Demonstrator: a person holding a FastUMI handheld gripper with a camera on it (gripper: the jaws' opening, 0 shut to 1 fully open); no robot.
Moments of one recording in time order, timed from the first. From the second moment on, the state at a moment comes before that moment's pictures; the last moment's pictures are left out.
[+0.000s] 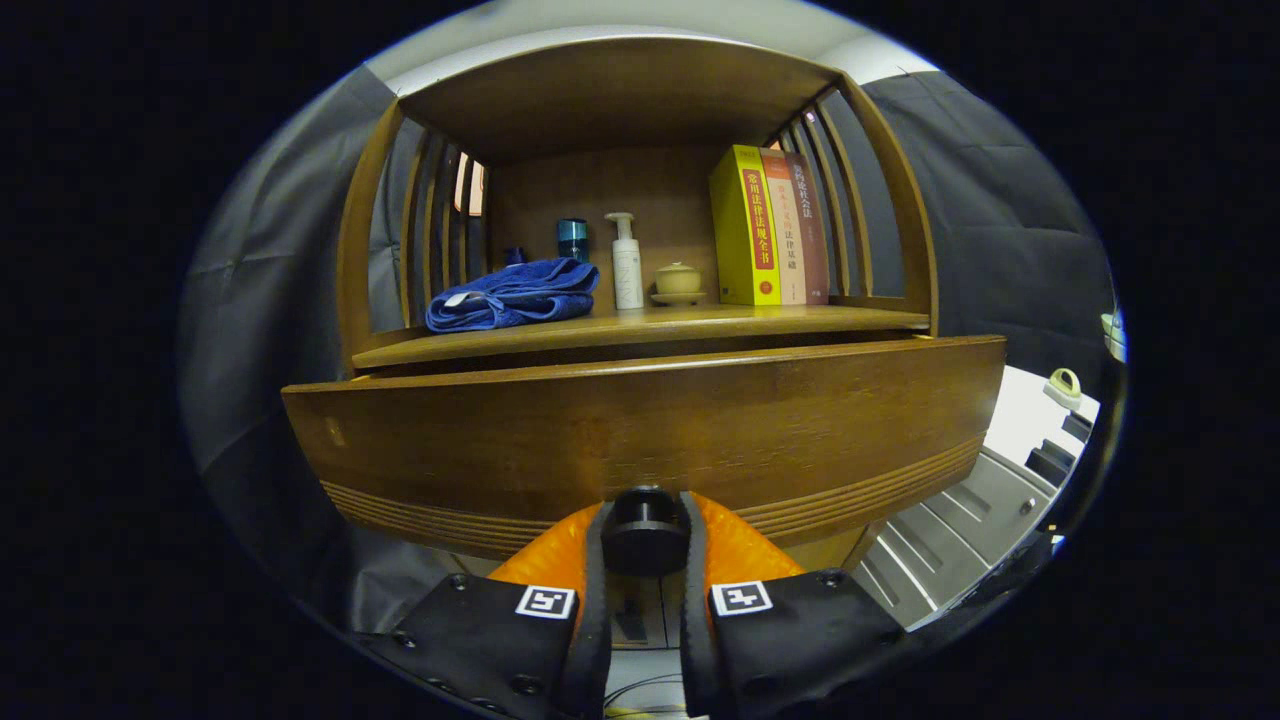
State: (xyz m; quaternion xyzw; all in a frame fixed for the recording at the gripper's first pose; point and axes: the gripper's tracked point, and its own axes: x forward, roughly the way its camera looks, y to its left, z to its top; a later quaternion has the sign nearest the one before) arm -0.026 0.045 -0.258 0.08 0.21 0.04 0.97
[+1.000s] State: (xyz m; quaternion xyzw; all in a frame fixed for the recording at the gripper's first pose) arm -0.080 0.030 -0.184 0.06 0.13 0.06 0.99
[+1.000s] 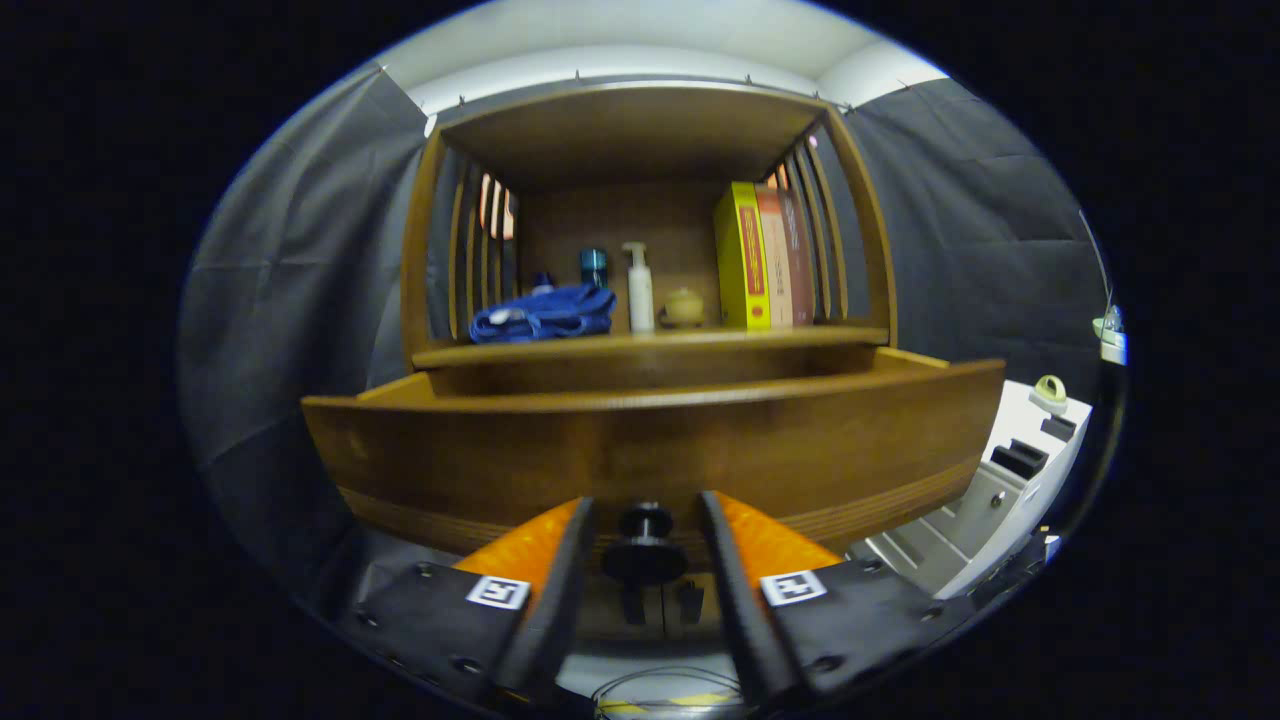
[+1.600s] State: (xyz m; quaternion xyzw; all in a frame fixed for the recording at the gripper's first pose) arm 0.032 0.054 -0.205 0.03 0.42 0.16 0.89
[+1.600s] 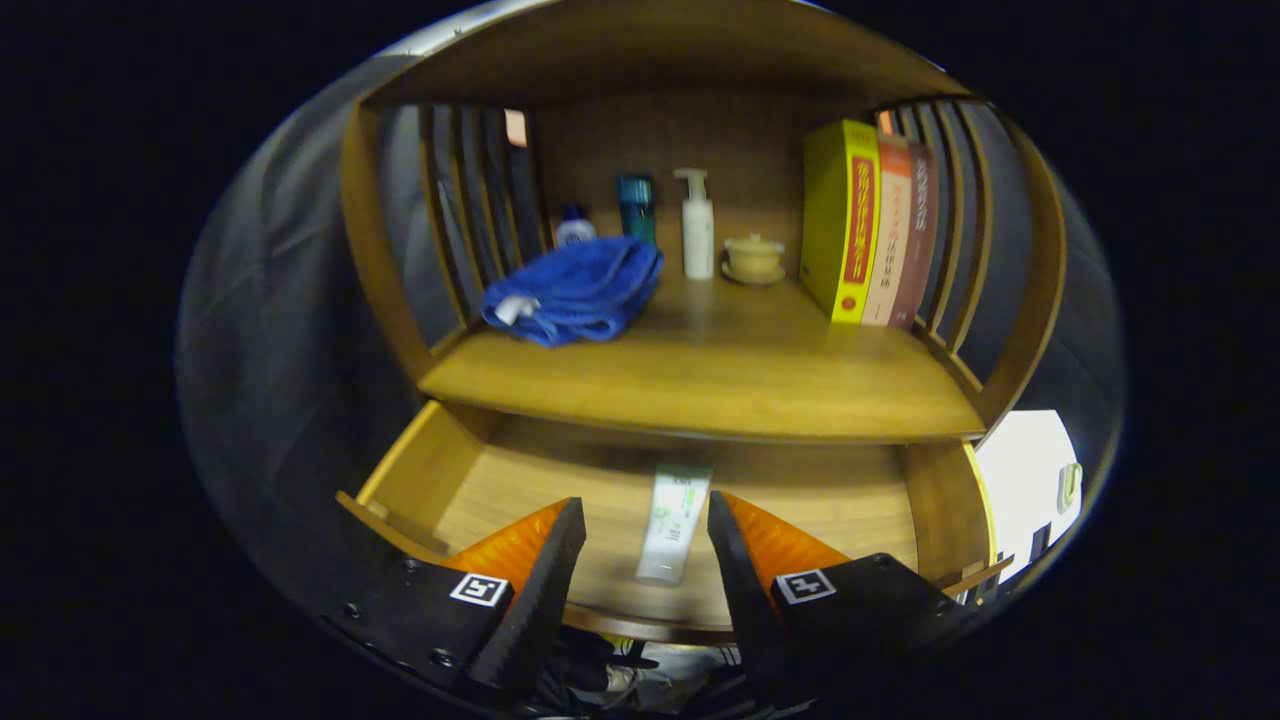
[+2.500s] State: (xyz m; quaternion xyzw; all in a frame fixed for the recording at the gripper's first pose) arm 0.030 0.061 -0.329 -0.02 0.64 0.09 0.77
